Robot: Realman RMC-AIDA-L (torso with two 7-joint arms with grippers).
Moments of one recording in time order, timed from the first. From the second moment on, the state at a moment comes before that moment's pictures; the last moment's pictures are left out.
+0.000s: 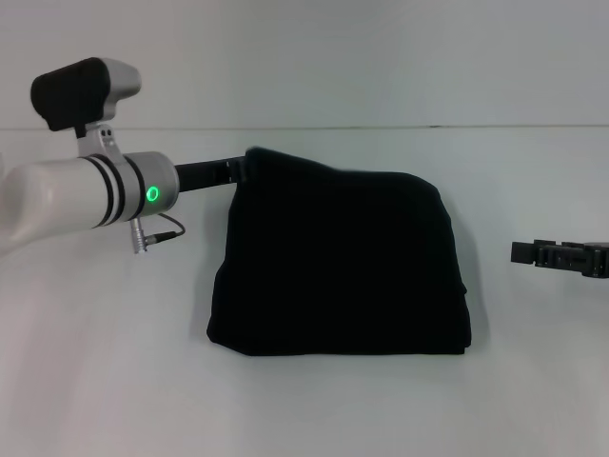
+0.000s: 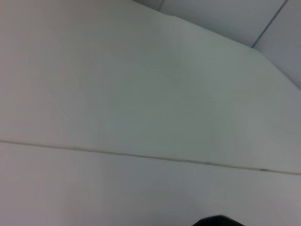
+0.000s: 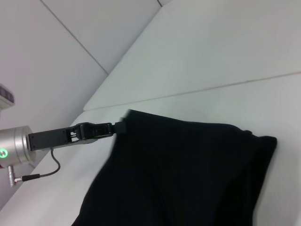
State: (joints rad) left arm -0.86 -2.13 0.78 0.42 2.06 0.65 -2.09; right arm 0.59 1.94 -0.39 -0.53 -2.25 -1.50 1.83
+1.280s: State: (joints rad) left arm -0.70 -2.14 0.82 0.93 2.25 1.35 -1.73; right arm 0.78 1.98 -0.73 -0.79 -2.24 -1.47 1.84
